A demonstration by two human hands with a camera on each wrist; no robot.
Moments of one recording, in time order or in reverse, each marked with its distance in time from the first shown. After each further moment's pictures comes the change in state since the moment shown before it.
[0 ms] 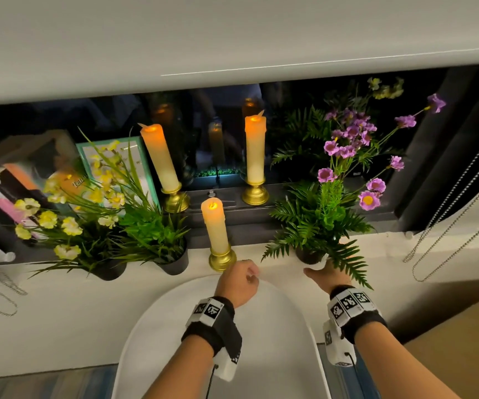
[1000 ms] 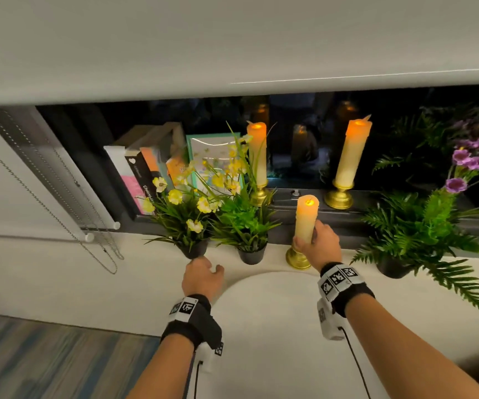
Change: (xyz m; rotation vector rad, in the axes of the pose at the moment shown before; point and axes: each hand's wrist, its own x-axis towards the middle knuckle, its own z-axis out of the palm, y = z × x) left_hand -0.079 -0.138 -0.147 0.028 0.525 -0.554; right_hand -0.044 -0.172 0.084 0.120 0.115 -0.483
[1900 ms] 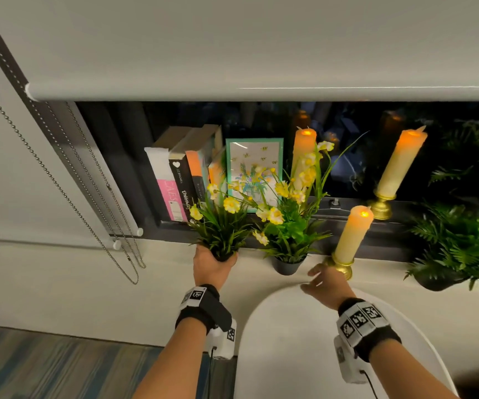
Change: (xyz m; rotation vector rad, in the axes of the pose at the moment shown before) left_hand 0.082 -0.043 -0.027 -0.478 0.098 0.124; right_hand -0.049 -0.028 0.066 -0.131 -0.310 0.113
